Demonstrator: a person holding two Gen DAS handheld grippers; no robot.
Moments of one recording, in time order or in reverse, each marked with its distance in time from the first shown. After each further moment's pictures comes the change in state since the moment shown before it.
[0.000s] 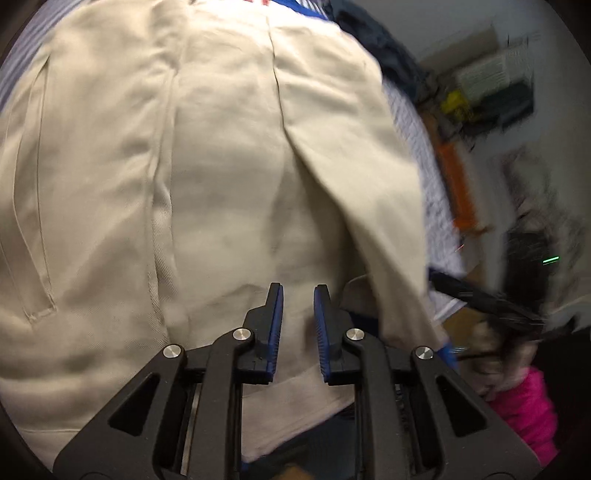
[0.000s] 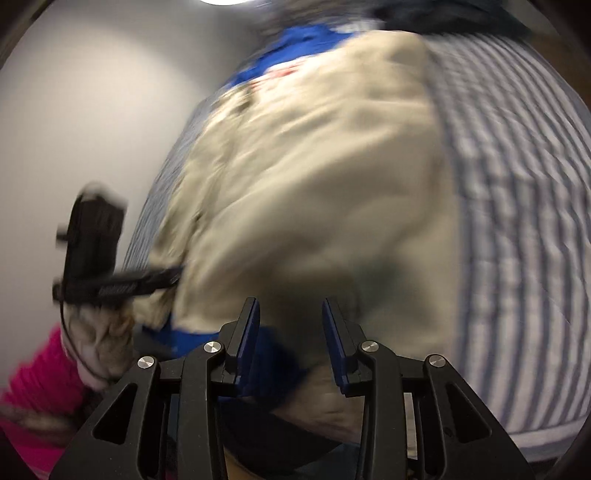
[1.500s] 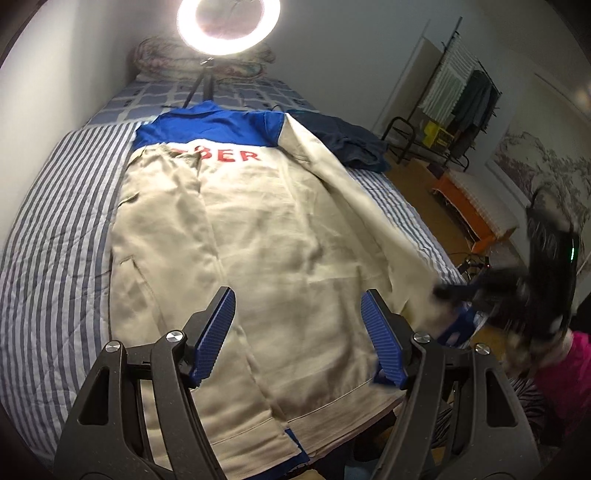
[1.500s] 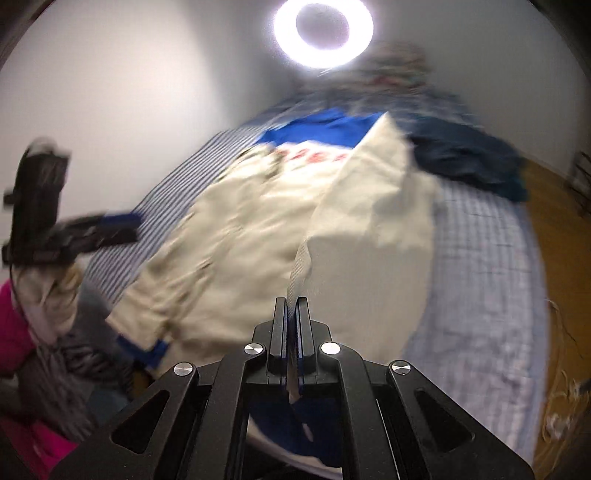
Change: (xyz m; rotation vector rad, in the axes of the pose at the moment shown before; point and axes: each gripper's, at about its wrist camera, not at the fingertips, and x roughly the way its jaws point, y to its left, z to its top) left arm -0.113 -0.047 0.005 0.361 -0.365 0.201; right arm -0.037 0.126 0.004 -0.492 -0.140 -0.197
